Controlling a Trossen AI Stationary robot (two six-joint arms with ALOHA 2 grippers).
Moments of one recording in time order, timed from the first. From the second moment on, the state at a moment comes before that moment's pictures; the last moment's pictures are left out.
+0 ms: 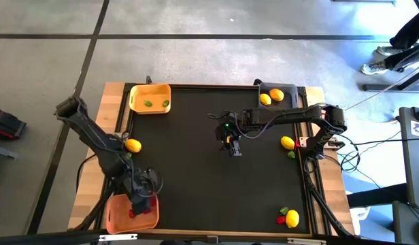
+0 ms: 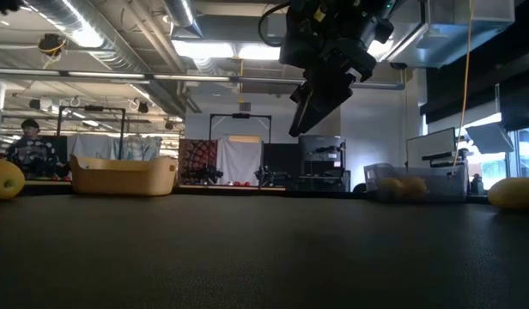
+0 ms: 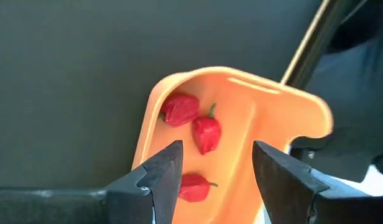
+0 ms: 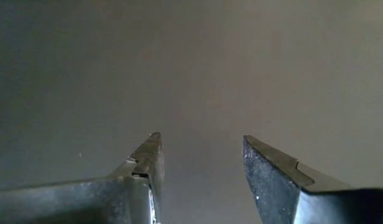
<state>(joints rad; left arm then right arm) -0.79 1.30 0.87 -0.72 0.09 -1.33 -0.10 1.73 1.28 -0.56 -0.22 -0.25</state>
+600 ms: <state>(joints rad) -0.60 1.10 0.87 -0.98 -0.23 -1.00 -0.10 1.73 1.28 -0.55 -0.22 -0.25</state>
